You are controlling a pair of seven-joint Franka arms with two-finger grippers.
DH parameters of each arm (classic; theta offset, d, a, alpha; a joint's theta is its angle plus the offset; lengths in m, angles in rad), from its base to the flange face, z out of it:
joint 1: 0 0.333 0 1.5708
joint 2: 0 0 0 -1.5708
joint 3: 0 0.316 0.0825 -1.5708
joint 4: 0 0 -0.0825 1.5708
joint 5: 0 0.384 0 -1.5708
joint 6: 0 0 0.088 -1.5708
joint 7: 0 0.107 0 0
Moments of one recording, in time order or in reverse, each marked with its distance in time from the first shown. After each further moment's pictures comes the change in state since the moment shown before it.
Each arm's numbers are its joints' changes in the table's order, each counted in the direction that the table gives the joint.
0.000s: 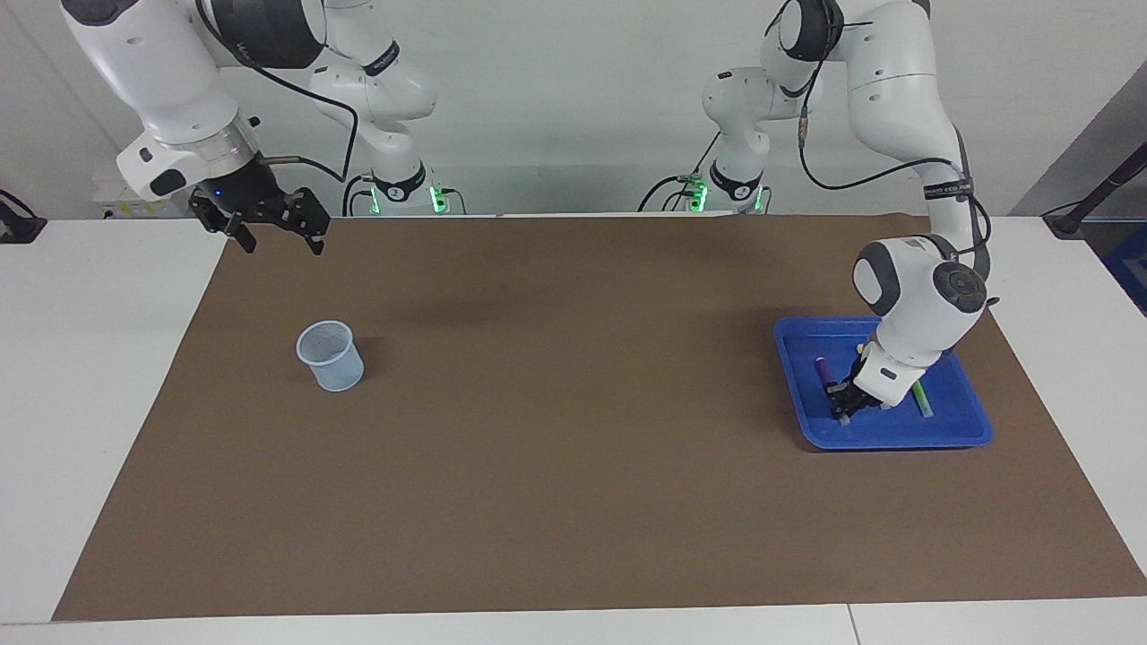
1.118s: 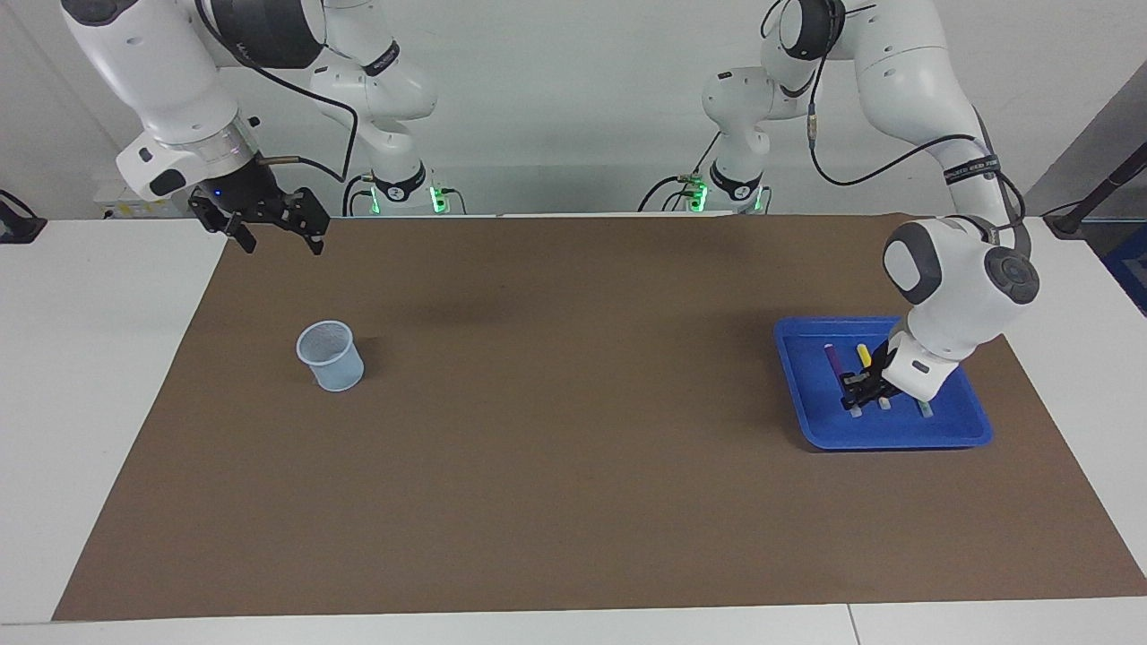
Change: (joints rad) left arm 0.003 0.011 0.006 -0.193 -0.092 0.262 -0.033; right arm 0.000 0.000 0.000 0.000 0.000 0.002 0.000
